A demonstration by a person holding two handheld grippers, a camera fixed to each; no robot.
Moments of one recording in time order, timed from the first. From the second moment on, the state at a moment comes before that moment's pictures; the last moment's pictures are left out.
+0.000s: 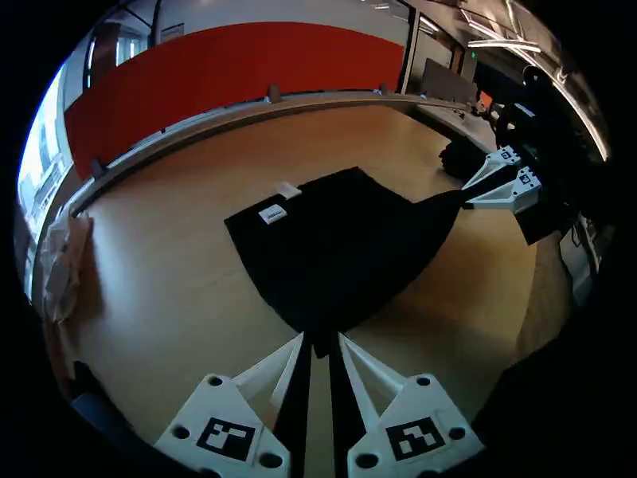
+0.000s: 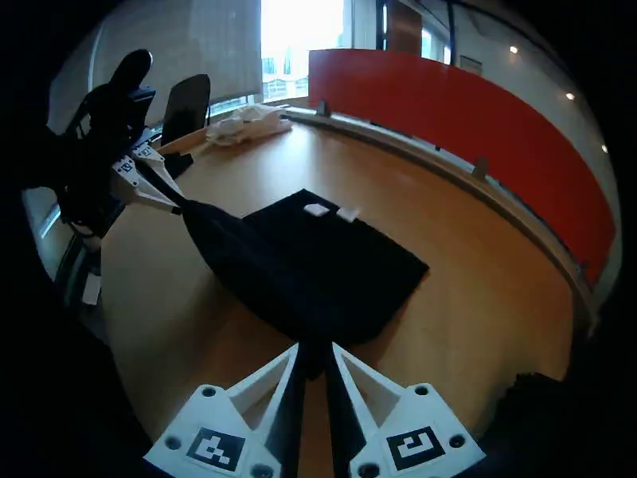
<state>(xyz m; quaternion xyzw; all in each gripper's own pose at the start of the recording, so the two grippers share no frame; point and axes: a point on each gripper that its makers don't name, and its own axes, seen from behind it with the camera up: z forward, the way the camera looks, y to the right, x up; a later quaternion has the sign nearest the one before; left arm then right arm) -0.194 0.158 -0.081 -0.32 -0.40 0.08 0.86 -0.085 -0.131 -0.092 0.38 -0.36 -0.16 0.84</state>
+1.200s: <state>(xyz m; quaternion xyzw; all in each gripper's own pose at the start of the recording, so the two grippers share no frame) -0.148 0.150 -0.107 -0.32 -0.40 0.07 0.85 -0.034 -0.136 -0.121 0.40 -0.36 -0.16 0.83</state>
